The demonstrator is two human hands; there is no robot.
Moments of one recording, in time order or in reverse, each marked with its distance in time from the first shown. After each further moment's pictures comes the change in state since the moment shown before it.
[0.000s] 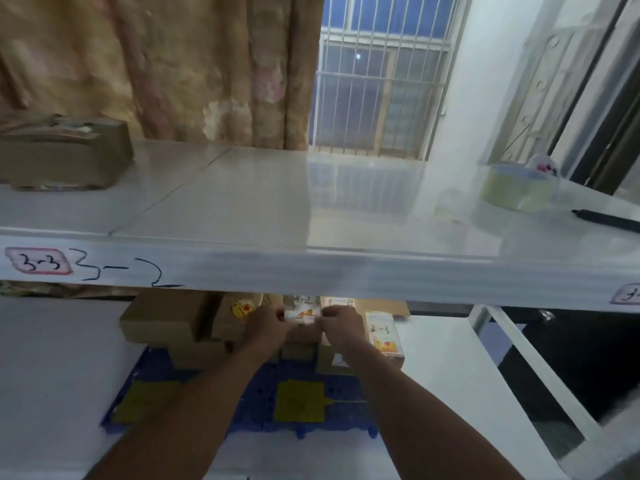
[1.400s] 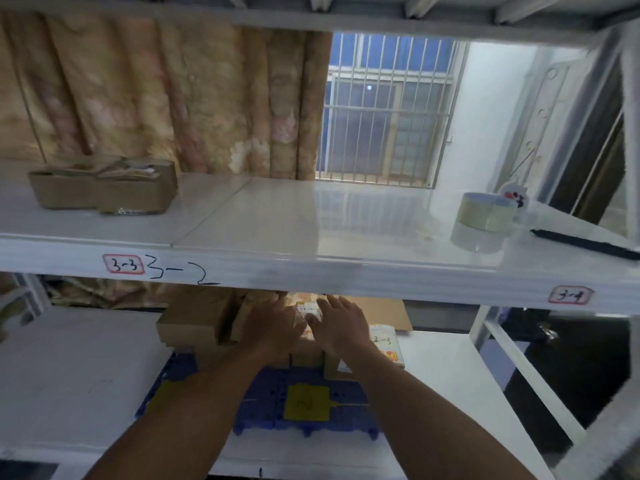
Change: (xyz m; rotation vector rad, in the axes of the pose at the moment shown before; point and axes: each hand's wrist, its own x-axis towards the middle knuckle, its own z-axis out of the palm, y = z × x) left_hand -0.040 0.025 -0.041 0.708 0.016 0.268; right_hand -0.047 -0.037 -0.025 -0.764 0.013 -0.438
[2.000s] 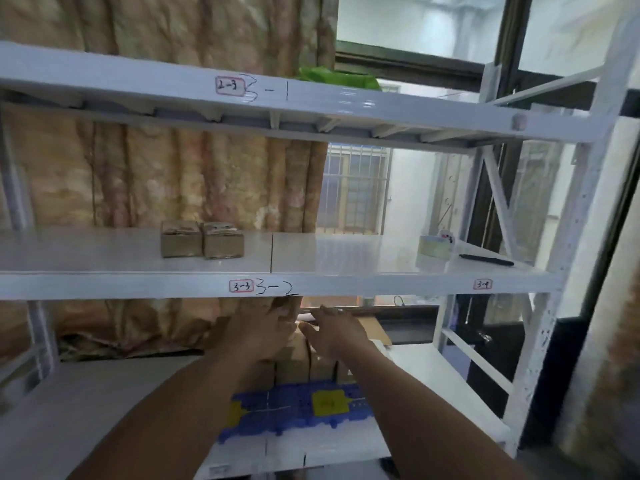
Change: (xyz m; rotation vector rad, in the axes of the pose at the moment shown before) left_hand -0.172 -0.077 -0.181 -0.157 0.088 0.122; right_hand -0.153 -0.183 -0.116 -0.066 0.038 0.124
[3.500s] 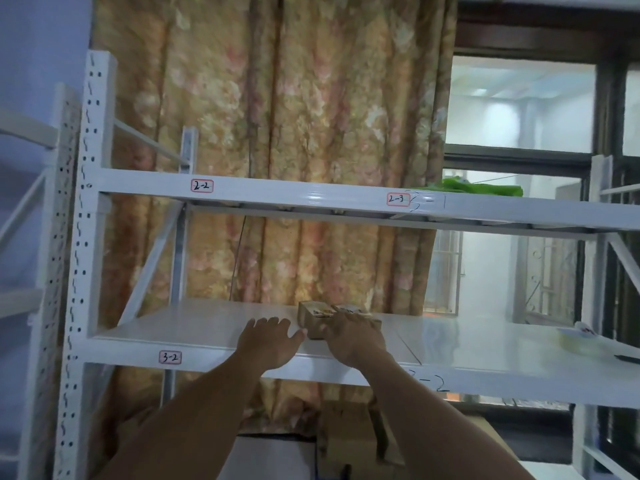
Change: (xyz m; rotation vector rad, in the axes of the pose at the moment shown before) left_hand -0.003 -0.249 -0.184 0.226 0.094 -0.189; right_hand 0.076 -0.283 -0.084 0.053 0.227 -0.086
